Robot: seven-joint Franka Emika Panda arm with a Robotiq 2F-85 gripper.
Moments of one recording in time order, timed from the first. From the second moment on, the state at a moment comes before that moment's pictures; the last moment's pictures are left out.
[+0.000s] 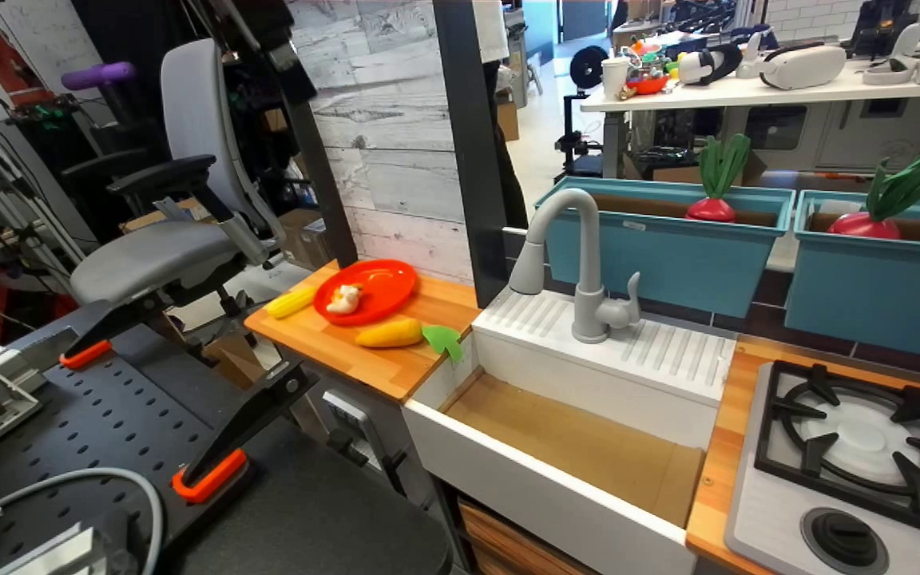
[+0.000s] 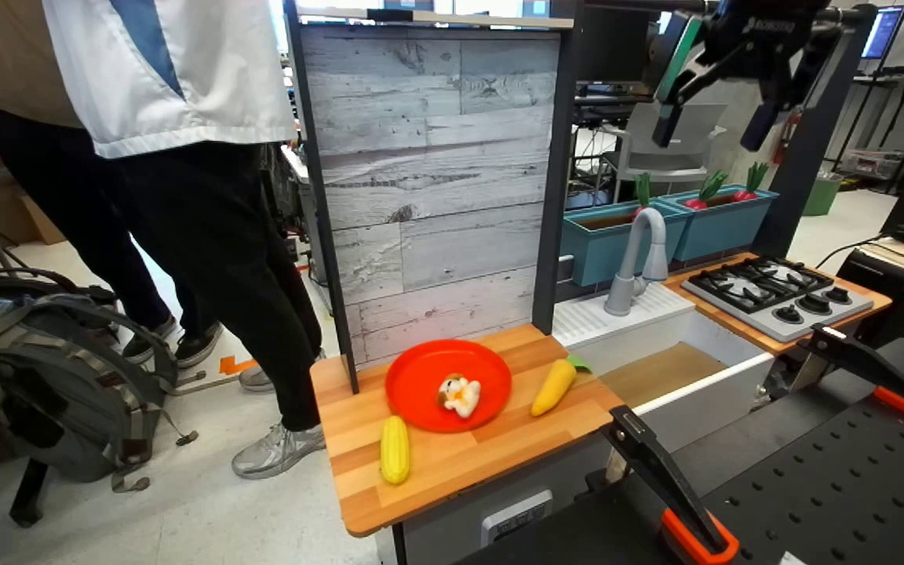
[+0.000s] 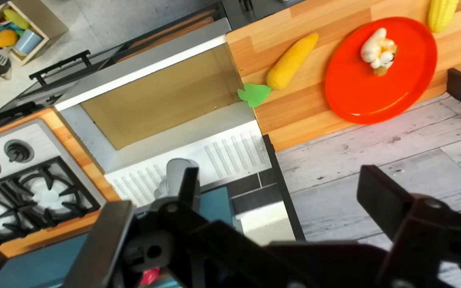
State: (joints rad) arm -0.08 -0.08 0.01 -2.61 -0.05 2.76 0.29
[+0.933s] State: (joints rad) arm -0.15 0.56 0.15 -2.30 0.50 2.96 0.06
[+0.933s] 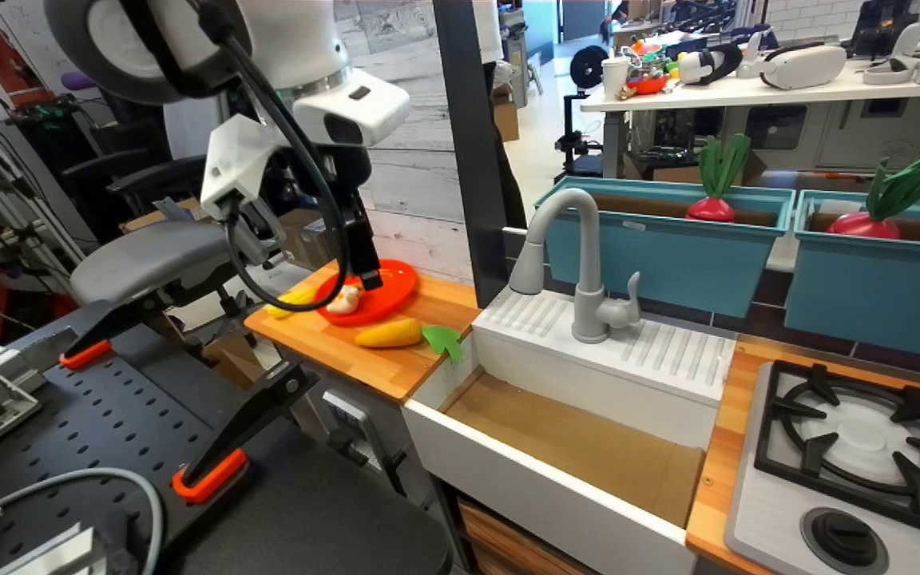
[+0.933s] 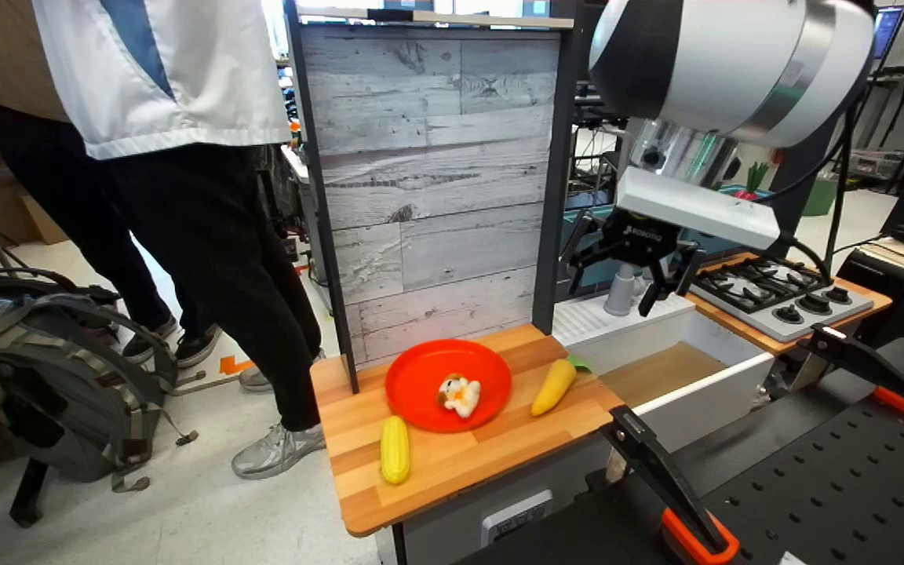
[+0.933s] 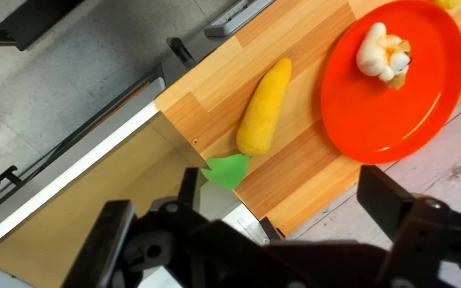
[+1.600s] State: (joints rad) arm -0.14 0.87 0.15 -2.08 0.46 2.97 0.12
